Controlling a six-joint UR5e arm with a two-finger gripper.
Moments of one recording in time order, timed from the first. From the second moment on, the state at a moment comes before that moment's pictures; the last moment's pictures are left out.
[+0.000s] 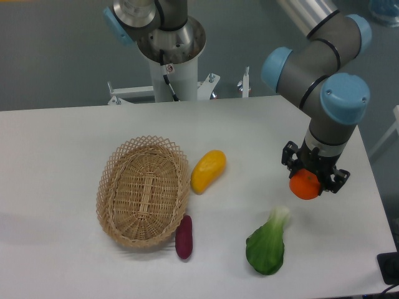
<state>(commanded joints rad) 2.68 -2.04 -1.42 -1.16 1.54 1.35</state>
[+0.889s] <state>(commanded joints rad) 2.60 -2.03 -1.45 -1.14 1.53 1.16</state>
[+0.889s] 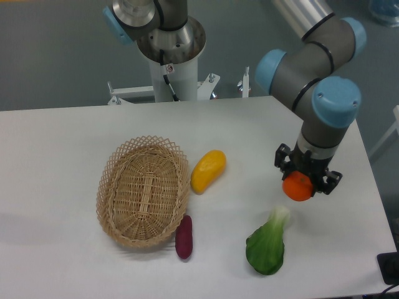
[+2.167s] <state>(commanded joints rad) 2.18 -1.97 -1.66 -1.00 1.54 0.93</state>
